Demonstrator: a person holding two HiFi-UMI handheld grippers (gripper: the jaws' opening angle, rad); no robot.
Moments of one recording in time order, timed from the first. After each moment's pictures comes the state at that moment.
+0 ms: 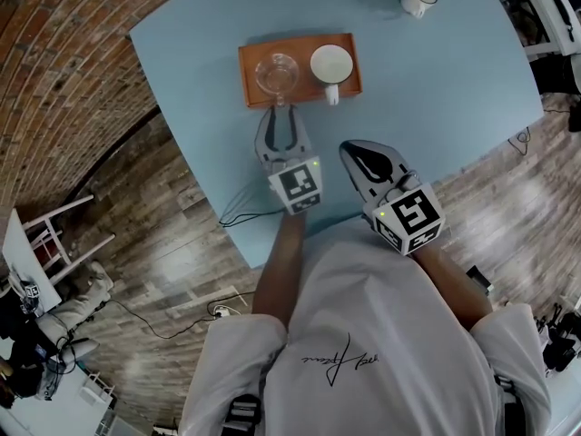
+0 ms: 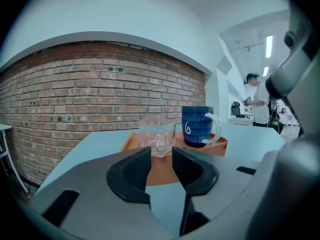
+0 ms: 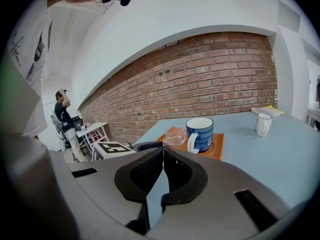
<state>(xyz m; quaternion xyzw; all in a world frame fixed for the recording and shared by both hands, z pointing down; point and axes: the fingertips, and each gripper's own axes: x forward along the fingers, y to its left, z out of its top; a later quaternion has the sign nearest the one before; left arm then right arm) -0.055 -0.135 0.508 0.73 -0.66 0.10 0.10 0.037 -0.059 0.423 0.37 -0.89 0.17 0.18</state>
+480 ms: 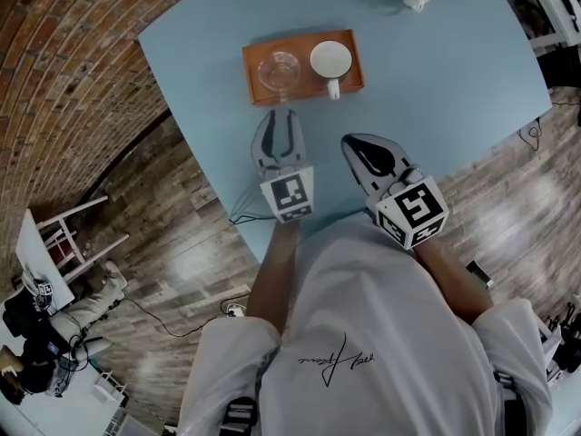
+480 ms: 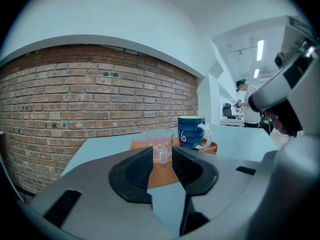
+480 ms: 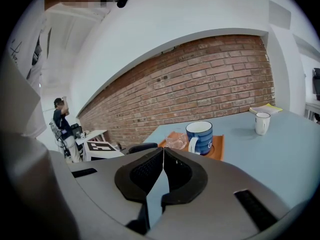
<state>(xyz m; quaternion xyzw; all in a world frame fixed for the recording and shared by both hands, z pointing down) -0.066 -0.117 0.483 0.76 -0.63 0.09 0.08 0.036 -0.059 0.413 0.38 -0.89 0.18 0.15</state>
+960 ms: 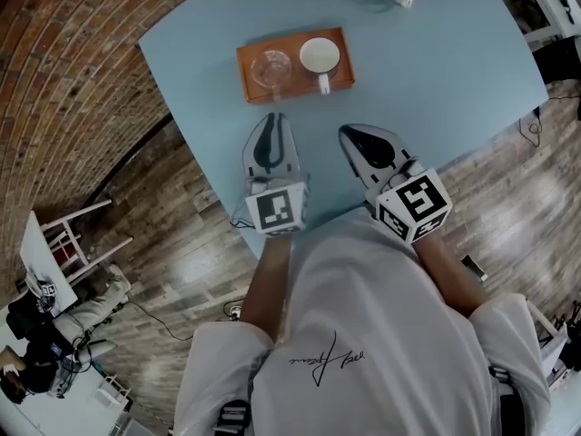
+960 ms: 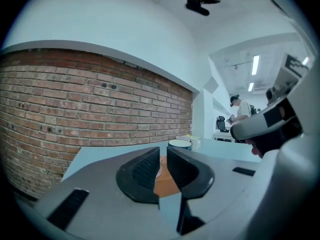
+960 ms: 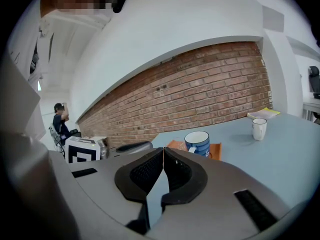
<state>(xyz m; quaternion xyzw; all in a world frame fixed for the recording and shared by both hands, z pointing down) -0.059 -0.094 0.417 0.79 -0.61 0.03 0.07 0.045 -0.058 0.386 0.39 -0.90 0.17 0.11</state>
